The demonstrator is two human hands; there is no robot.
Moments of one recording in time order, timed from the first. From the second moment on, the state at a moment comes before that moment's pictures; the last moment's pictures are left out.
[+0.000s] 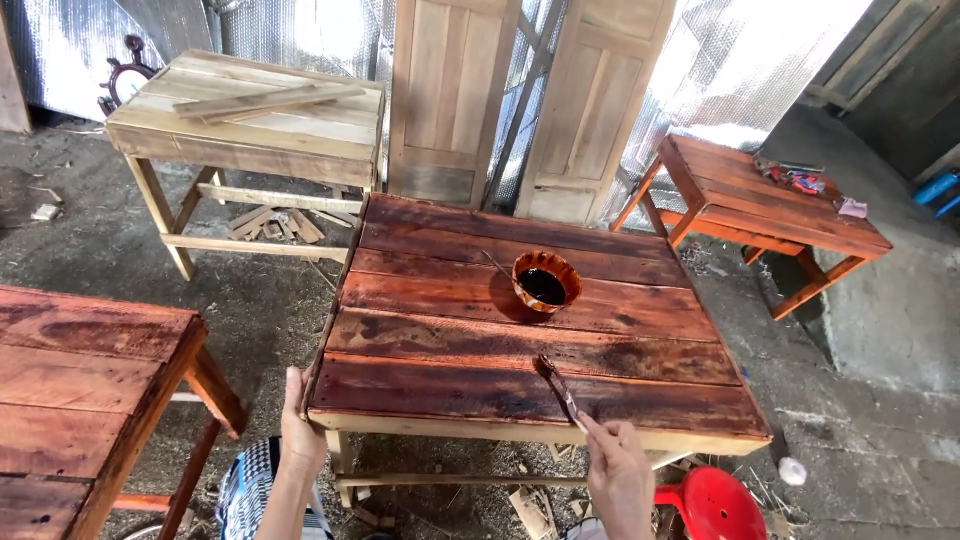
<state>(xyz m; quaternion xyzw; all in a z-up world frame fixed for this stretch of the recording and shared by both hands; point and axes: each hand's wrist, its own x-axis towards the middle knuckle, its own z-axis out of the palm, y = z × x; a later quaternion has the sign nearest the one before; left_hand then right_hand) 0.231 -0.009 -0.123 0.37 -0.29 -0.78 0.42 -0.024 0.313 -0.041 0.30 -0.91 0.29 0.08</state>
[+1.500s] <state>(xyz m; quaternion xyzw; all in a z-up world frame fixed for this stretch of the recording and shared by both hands) 0.219 -0.026 -0.163 0.36 -0.21 -0.78 0.47 -0.065 0.344 -0.085 0.14 -0.98 0.17 0.03</state>
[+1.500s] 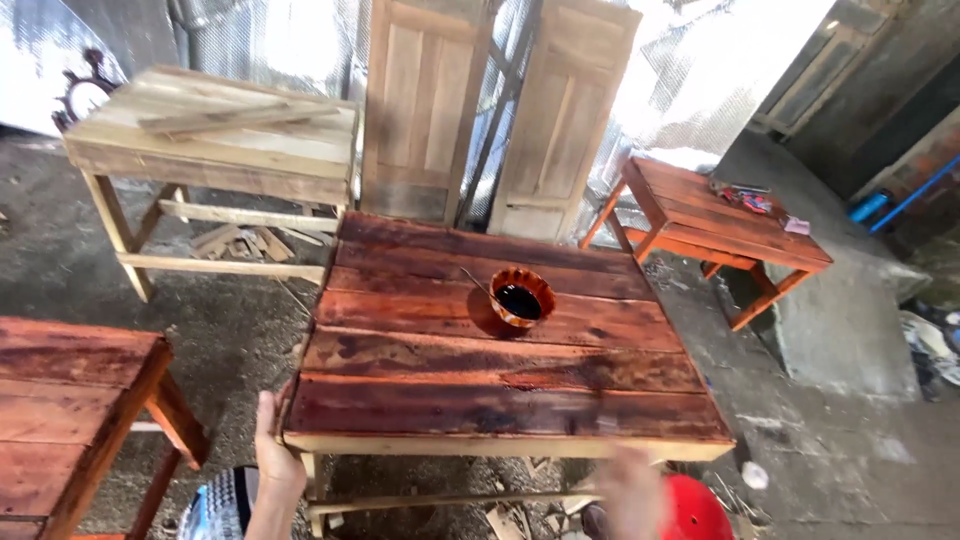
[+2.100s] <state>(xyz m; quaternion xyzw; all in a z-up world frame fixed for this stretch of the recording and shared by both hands) 0.221 -0.022 -0.145 0.30 -0.18 -0.80 0.48 0.003 0.243 -0.069 0.34 -0.93 0.13 0.00</state>
